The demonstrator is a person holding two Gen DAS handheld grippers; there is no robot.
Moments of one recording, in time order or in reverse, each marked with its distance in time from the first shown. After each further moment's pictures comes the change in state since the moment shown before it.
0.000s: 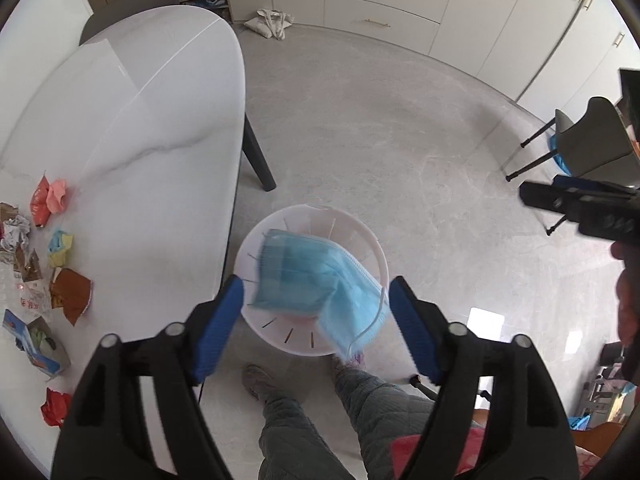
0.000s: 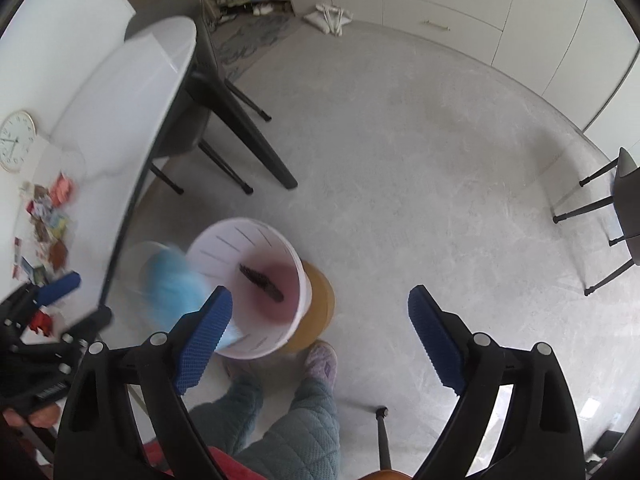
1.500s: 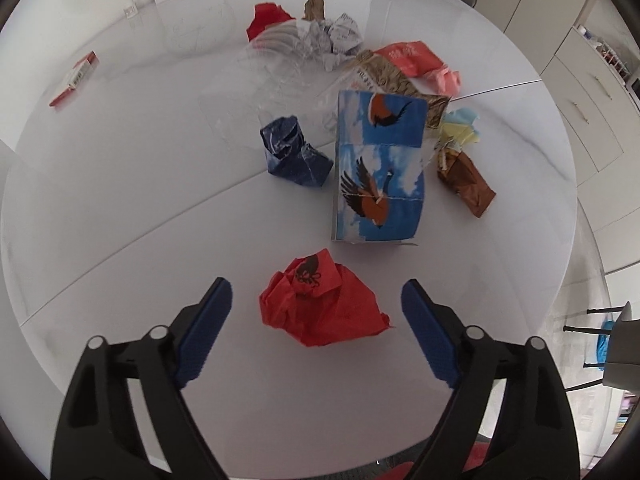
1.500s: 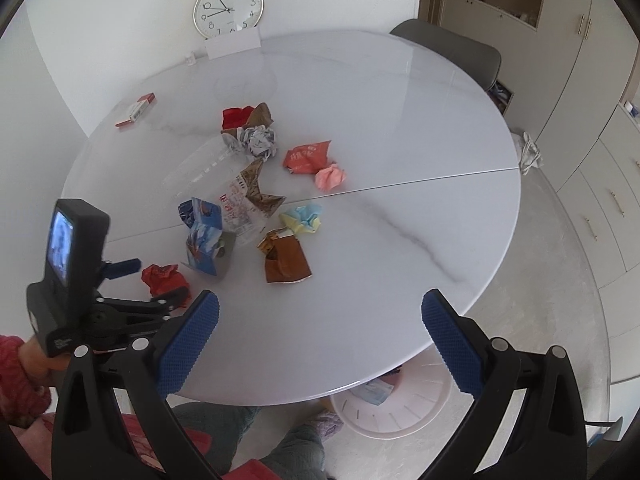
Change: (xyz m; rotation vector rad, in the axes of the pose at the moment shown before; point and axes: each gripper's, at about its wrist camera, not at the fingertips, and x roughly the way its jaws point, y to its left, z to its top) left arm -0.037 0.294 -0.168 -0.680 -0.023 0.226; right arm -0.054 0.367 -0.009 -0.749 -0.096 0.206
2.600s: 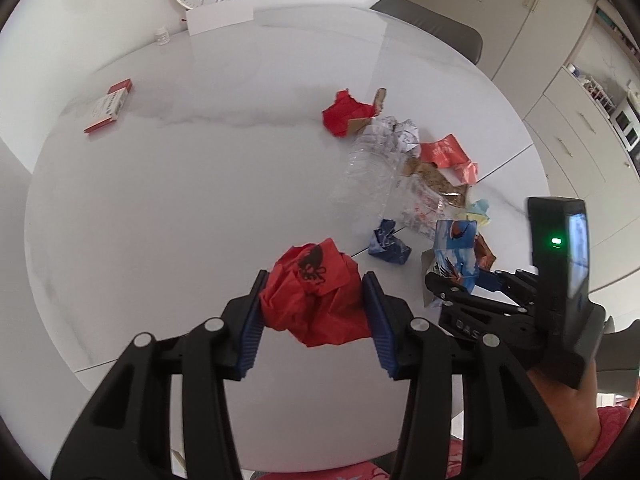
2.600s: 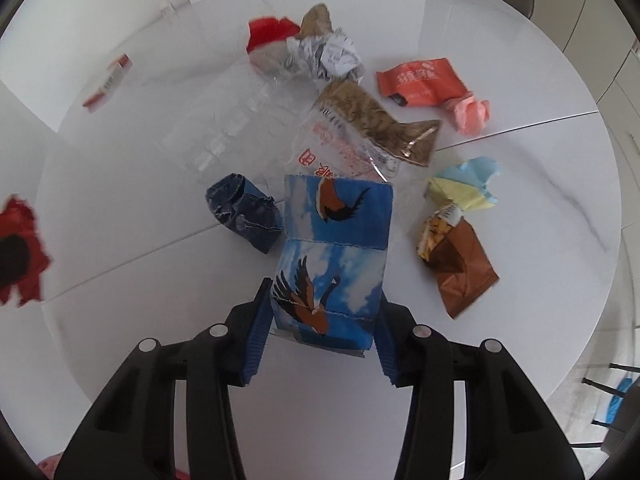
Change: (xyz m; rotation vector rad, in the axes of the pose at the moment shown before) left arm -0.087 0.106 0.041 -0.013 -0.110 -0.075; right arm 0.143 0.115 0.012 0.154 0.176 0.031
